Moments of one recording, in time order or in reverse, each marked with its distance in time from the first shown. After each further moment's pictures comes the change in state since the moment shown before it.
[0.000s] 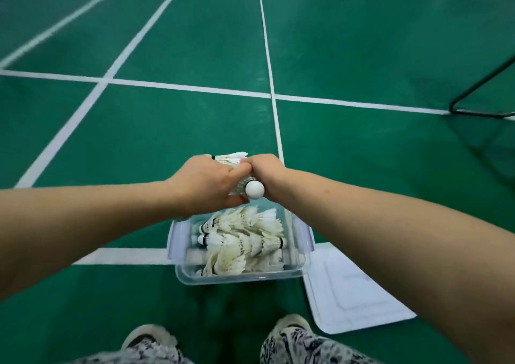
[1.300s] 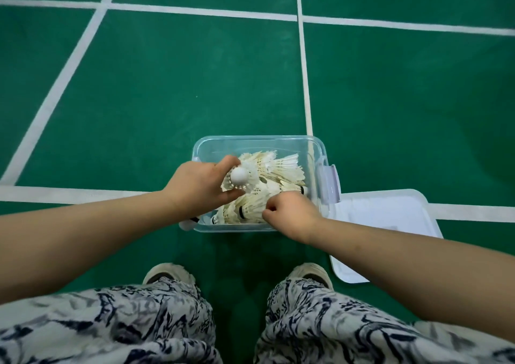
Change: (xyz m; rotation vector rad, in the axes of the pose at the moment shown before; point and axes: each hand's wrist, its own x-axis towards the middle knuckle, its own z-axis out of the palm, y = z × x) left_hand -0.068 0.045 0.068 -0.377 -0.261 -0.416; right_hand -0.026 0.154 -0.008 -1.001 -0.190 -0.180
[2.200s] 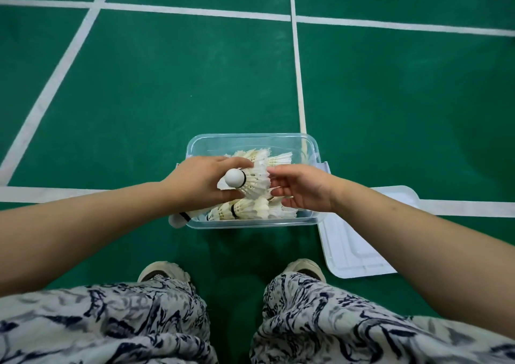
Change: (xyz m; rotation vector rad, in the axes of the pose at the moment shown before) left_hand 0.006 0.004 -0.012 -0.211 -0.129 0.127; right_hand 0.010 0.017 -0.051 1.164 -0.403 0.222
